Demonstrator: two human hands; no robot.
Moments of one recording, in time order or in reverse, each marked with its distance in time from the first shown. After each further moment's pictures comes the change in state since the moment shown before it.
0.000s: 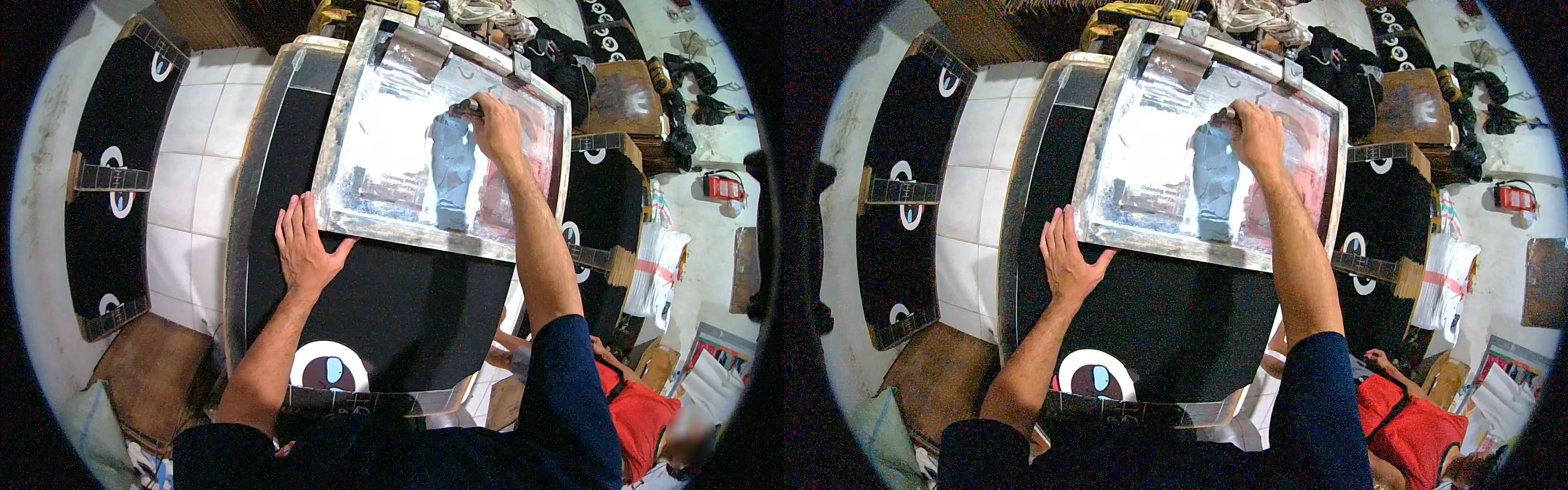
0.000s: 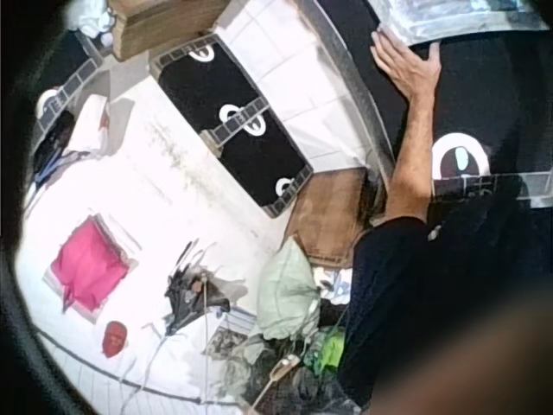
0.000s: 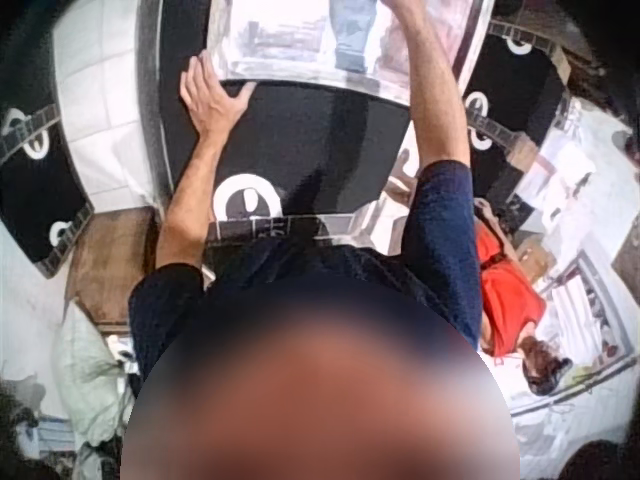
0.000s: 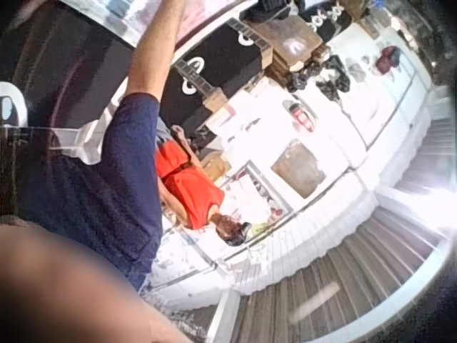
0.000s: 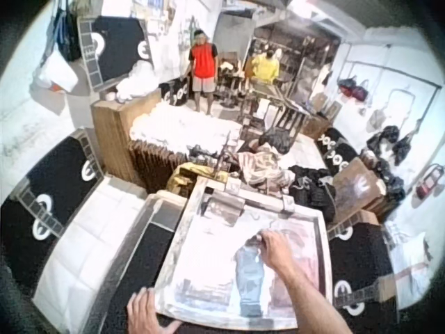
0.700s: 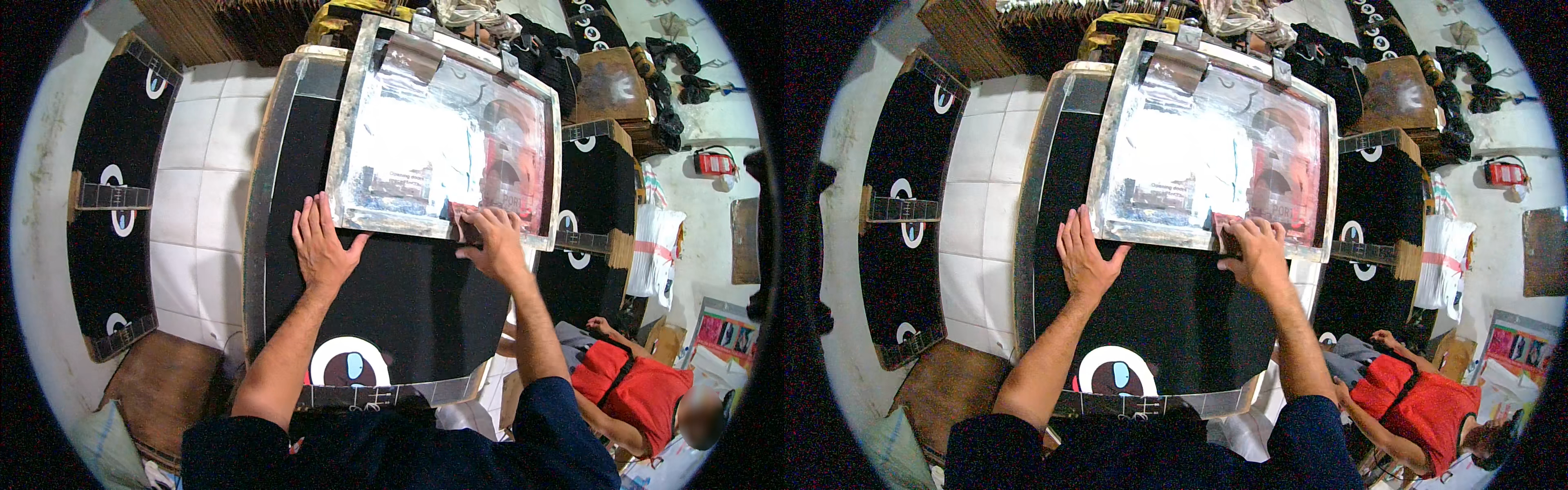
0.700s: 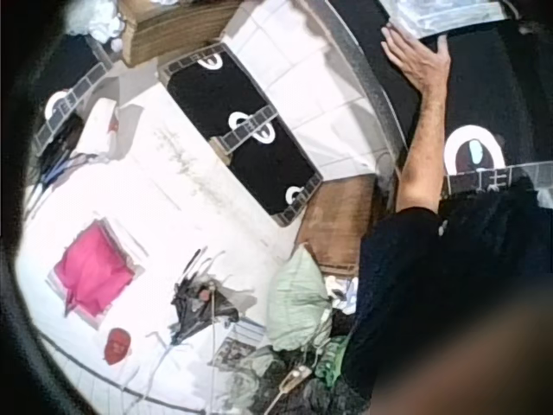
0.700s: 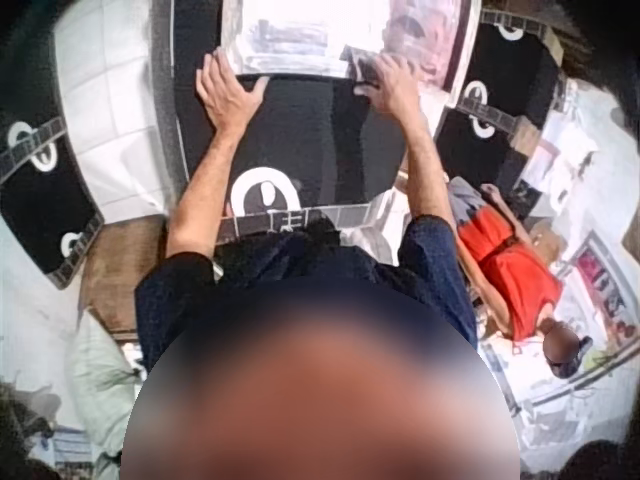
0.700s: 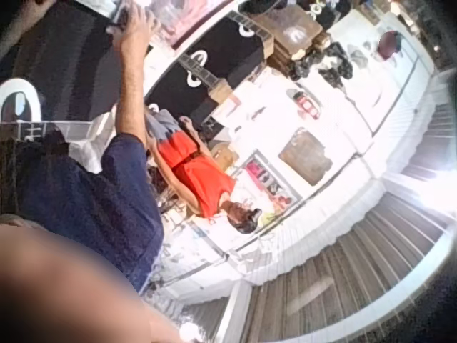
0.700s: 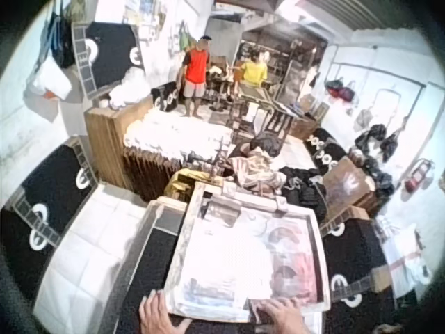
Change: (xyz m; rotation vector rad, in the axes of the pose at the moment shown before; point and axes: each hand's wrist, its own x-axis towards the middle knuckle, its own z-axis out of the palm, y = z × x) left_hand 0.000 0.000 0.000 -0.011 0.001 0.005; right_hand -0.172 -0.115 -0.089 -0.075 -0.354 0.106
